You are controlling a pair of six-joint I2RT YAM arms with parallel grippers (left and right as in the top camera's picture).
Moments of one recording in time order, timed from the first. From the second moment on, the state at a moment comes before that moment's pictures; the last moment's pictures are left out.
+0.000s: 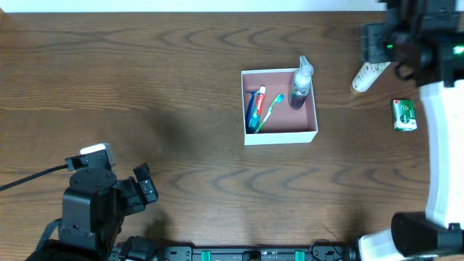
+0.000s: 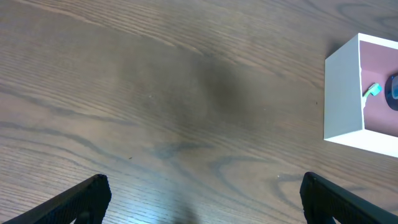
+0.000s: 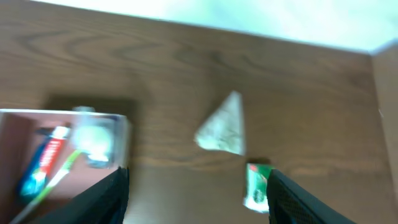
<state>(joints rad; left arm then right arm) -0.24 0.64 1.12 -1.31 -0.24 -0.44 0.01 1.69 2.02 -1.20 0.12 -0.08</state>
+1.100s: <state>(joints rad) -0.24 0.64 1.12 -1.31 -0.24 -0.44 -0.17 2.05 2.00 -1.11 -0.11 -0.21</state>
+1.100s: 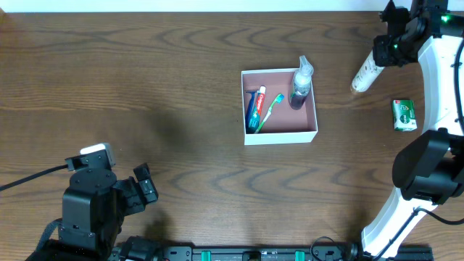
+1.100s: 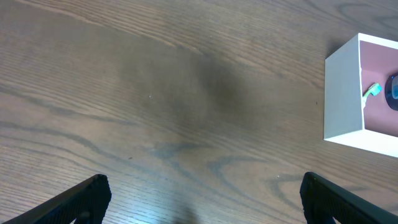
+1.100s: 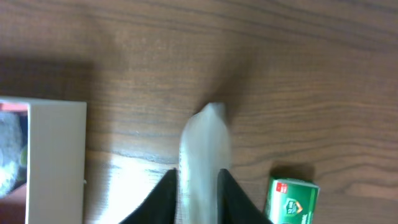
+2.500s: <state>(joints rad) -0.24 0.64 1.12 -1.31 -0.24 -0.44 0.08 1.57 1.92 -1.34 -0.29 -0.07</state>
